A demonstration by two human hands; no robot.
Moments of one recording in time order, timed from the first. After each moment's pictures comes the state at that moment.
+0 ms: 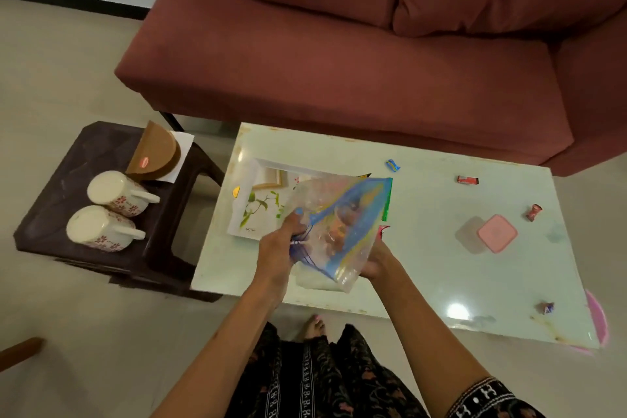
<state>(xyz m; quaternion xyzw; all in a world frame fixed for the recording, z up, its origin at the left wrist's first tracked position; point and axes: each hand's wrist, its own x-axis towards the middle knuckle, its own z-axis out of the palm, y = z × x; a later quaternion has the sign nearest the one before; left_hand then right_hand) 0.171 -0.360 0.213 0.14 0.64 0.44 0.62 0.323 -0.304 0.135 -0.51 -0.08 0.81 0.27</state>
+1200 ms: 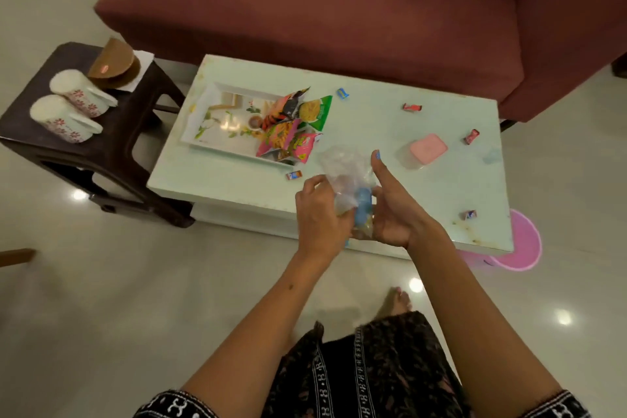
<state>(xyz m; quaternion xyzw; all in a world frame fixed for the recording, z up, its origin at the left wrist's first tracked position) 0.441 -0.530 0.193 0.55 0.69 0.39 0.25 0.556 -0.488 0.219 -0.50 -0.16 0.82 0.21</state>
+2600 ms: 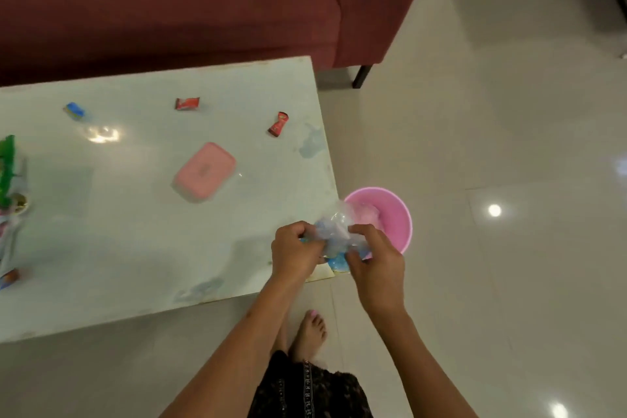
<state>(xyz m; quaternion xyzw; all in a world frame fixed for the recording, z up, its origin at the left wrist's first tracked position) 0.873 -0.369 0.028 0.35 0.69 0.19 0.60 0.981 -0.433 0.025 -0.79 -0.45 0.28 0.31</state>
